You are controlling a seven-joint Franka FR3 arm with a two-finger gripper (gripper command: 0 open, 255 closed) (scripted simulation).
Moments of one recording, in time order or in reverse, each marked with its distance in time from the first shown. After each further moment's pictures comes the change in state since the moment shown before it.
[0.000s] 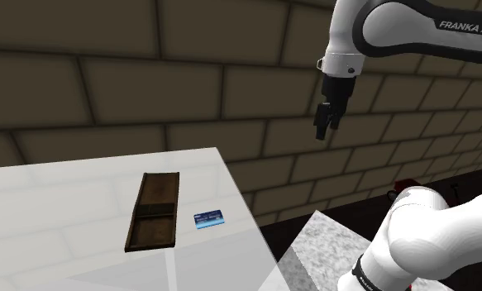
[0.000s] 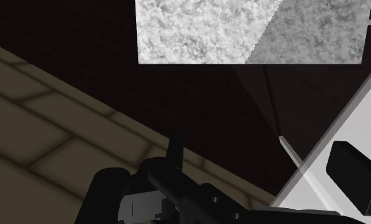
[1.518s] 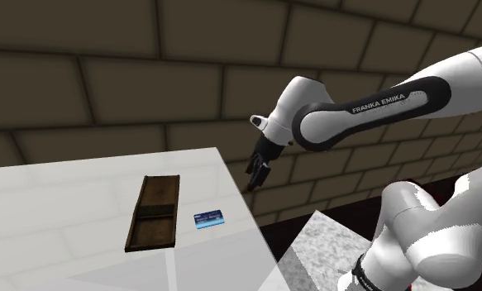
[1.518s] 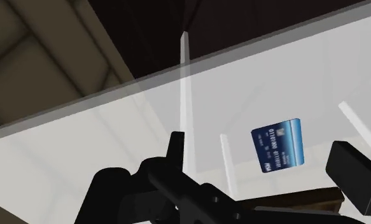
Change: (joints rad) arm 0.420 0.233 -0.192 -0.406 0.240 1.012 -0.580
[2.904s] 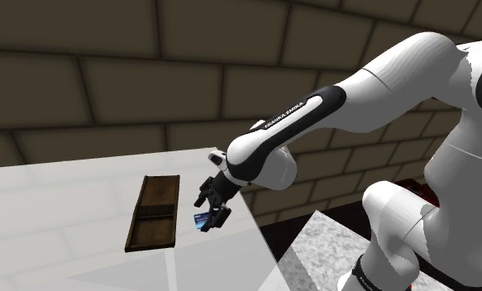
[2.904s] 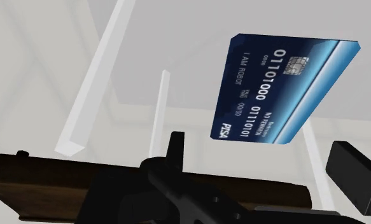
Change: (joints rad) arm 0.761 0.445 -0.430 0.142 0.844 0.419 -0.923
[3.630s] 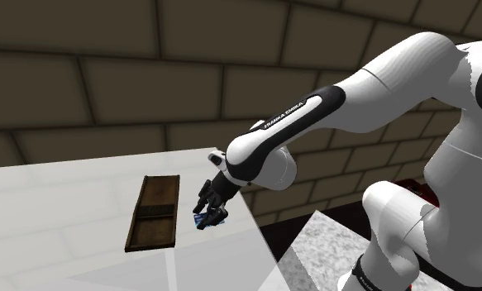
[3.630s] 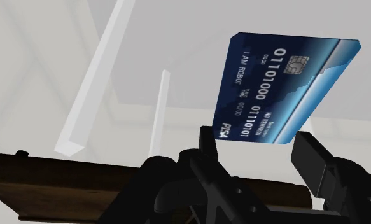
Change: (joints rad) arm 0.002 0.003 -0.001 0.002 0.007 0.000 -0.004
